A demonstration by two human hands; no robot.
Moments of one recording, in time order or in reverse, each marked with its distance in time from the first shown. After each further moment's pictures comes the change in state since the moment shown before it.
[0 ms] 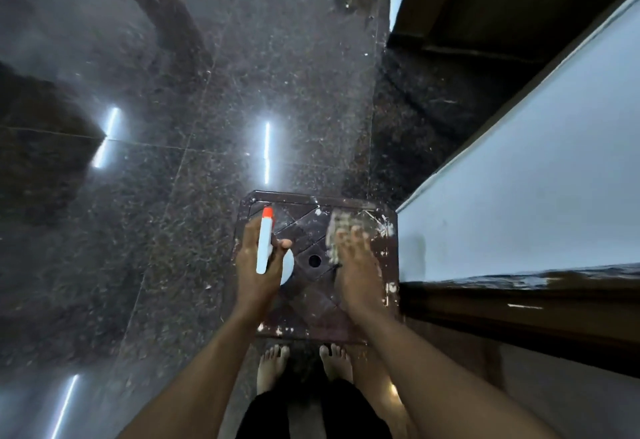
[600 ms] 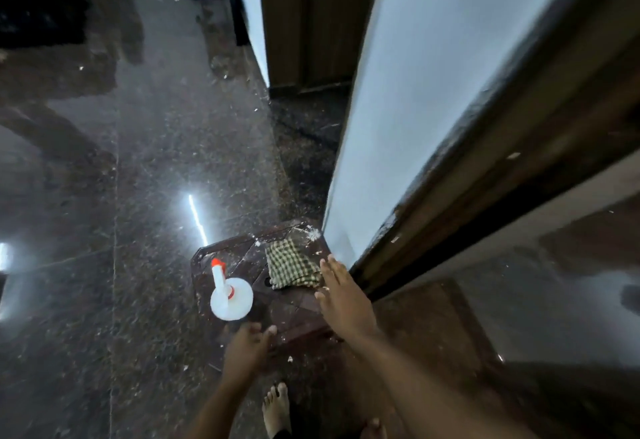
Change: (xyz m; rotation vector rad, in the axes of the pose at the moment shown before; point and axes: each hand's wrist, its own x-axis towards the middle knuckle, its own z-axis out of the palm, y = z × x) left_hand -0.087 0.025 -0.042 0.542 -0.584 -0.296; right_hand -0.146 -0.007 -0.073 0.129 0.204 0.109
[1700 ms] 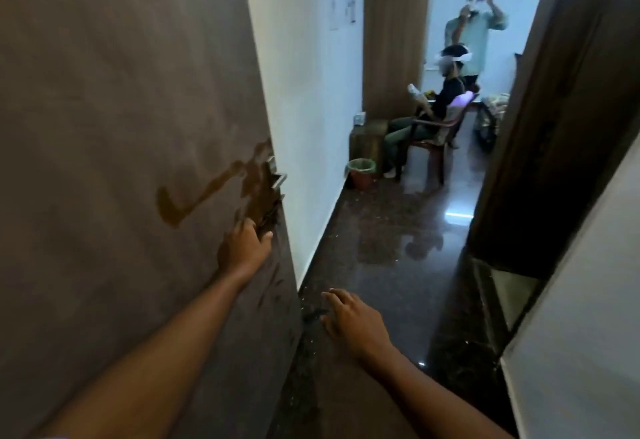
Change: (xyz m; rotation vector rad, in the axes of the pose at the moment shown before) left_hand -0.279 0.667 0.429 0.492 0.036 1.270; right_hand -0.350 0.423 -0.381 -0.025 0.709 0.621
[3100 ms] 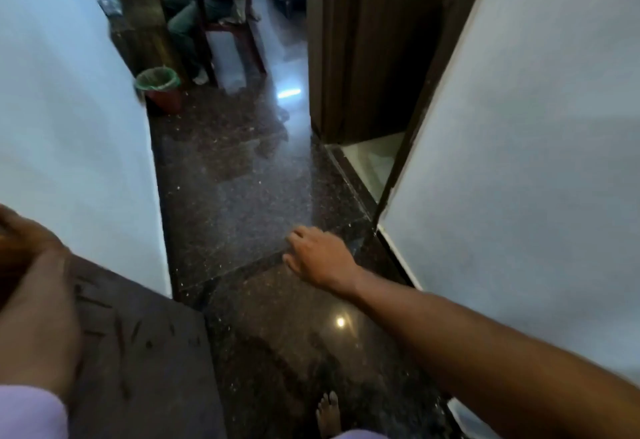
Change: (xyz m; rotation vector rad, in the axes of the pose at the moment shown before) left_hand 0.480 0.056 0.307 -0.462 0.205 -0.432; right_hand 0.122 0.197 -0.005 -0.124 0.054 0.467
